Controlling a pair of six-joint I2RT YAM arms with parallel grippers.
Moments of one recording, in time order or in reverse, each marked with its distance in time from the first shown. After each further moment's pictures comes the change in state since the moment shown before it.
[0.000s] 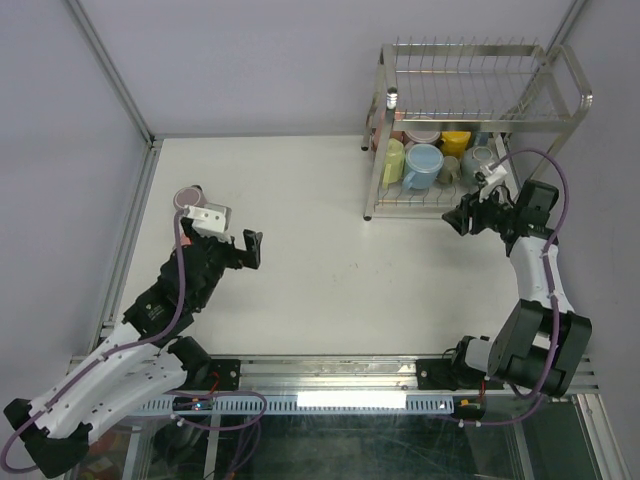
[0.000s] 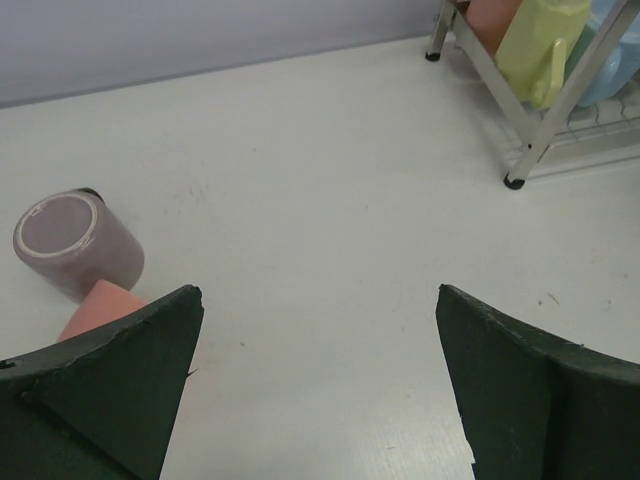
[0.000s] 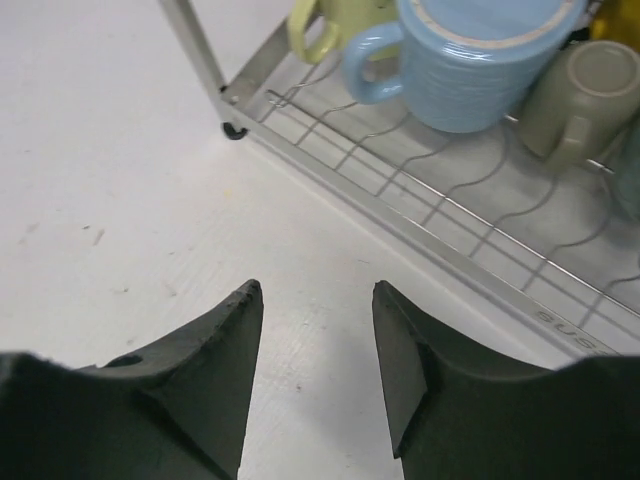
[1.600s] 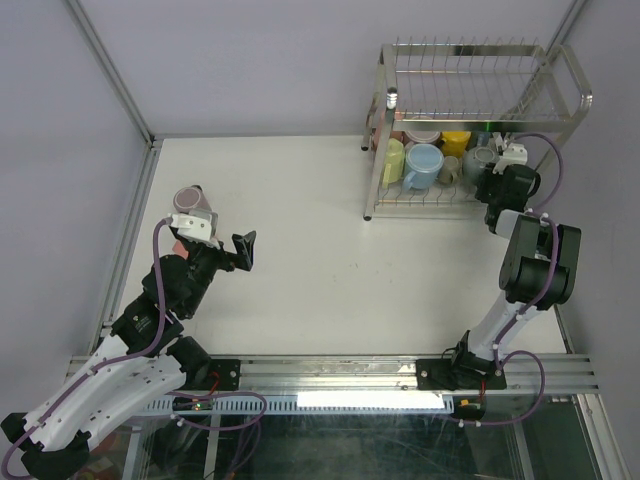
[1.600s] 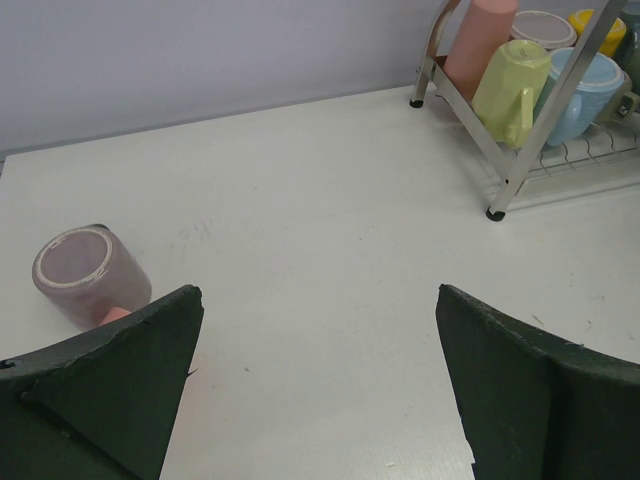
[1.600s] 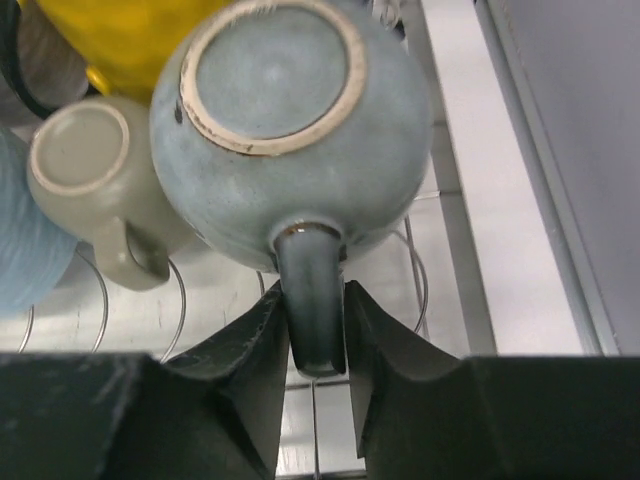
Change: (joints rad) left arm 0.000 -0.069 0.000 0.006 0.008 0.038; right arm 0.038 0.541 0.119 0.644 0.689 0.401
